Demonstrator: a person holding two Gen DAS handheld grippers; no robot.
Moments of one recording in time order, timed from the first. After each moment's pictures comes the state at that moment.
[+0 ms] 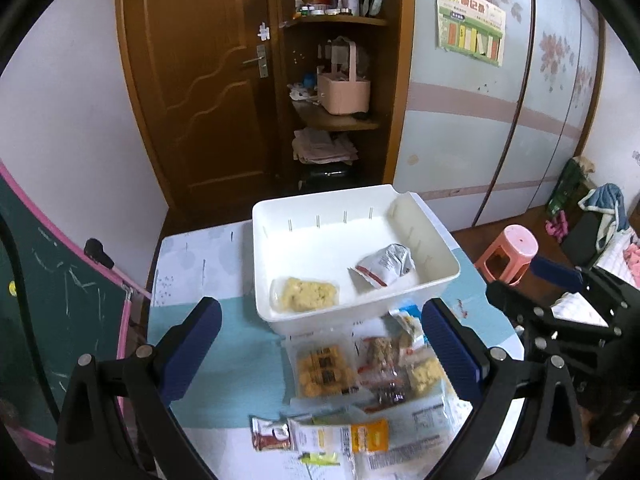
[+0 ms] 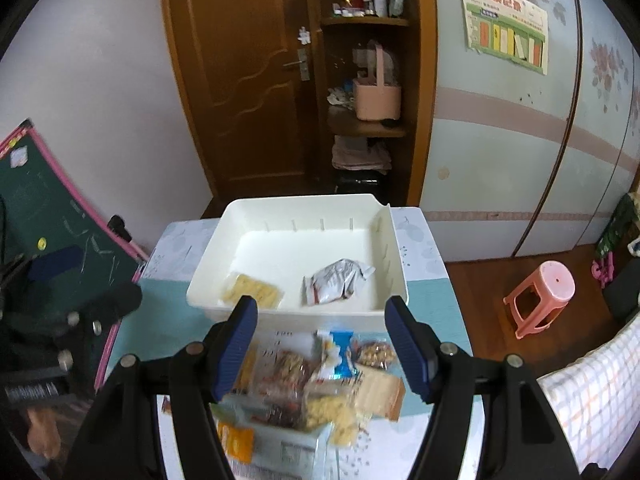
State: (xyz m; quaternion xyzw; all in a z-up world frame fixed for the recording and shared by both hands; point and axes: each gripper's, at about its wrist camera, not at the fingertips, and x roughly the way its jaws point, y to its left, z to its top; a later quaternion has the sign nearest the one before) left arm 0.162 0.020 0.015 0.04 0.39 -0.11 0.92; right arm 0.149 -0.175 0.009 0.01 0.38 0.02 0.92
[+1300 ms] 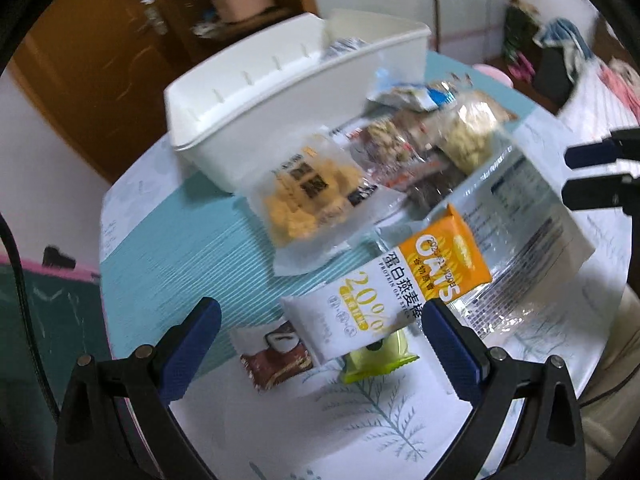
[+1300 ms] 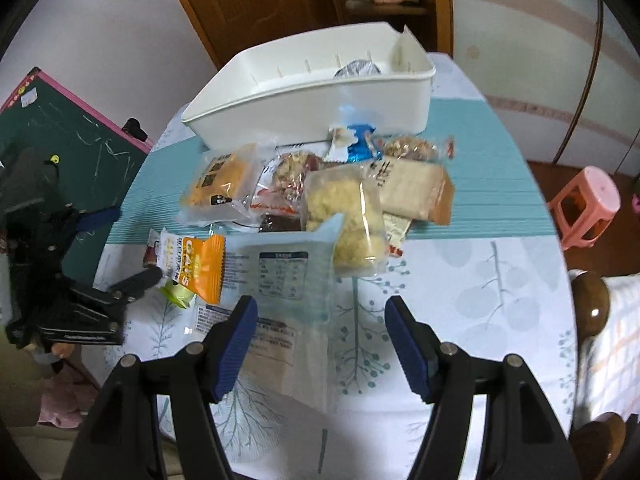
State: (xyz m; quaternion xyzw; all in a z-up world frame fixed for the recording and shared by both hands) left arm 0.117 0.020 -0.191 0.25 0.47 -0.21 0.82; right arm 0.080 -0.196 -0.158 0.08 0.52 0.10 0.84
